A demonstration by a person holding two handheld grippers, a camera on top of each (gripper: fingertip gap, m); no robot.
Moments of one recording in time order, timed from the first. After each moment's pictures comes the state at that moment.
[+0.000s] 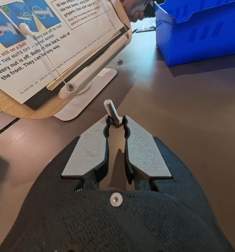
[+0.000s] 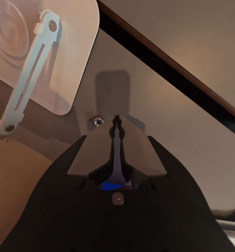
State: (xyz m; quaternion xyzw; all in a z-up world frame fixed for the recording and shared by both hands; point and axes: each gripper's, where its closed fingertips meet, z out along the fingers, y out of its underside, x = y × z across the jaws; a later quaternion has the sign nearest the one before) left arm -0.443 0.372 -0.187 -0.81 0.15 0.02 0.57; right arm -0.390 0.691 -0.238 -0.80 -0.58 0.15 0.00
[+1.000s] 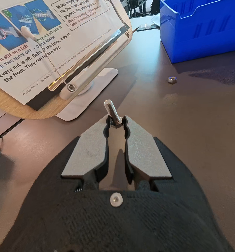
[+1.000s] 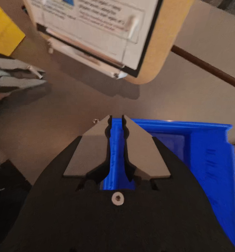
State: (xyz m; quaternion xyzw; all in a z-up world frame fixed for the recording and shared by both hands) left arm -0.443 0.371 -0.187 -0.81 0.16 0.04 0.57; right arm -0.271 0.547 -0.093 -0.74 -0.58 0.27 0.22
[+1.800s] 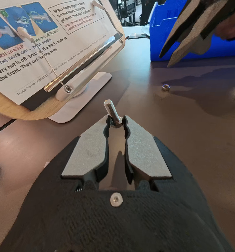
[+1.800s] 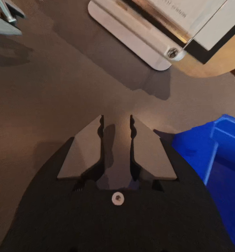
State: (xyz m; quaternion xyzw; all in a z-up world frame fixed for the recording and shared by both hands) left arm -0.438 0.366 -0.183 -0.80 0.16 -0.01 0.58; right arm -0.304 0.483 -0.191 -0.68 -0.64 0.19 0.30
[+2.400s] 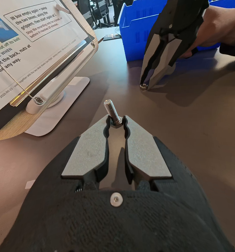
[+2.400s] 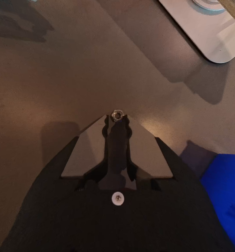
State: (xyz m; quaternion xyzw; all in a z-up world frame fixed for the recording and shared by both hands) left arm -0.405 0.362 -0.187 -0.79 0.23 -0.05 0.56; right arm -0.304 0.451 -0.244 -0.62 -0.71 0.24 0.23
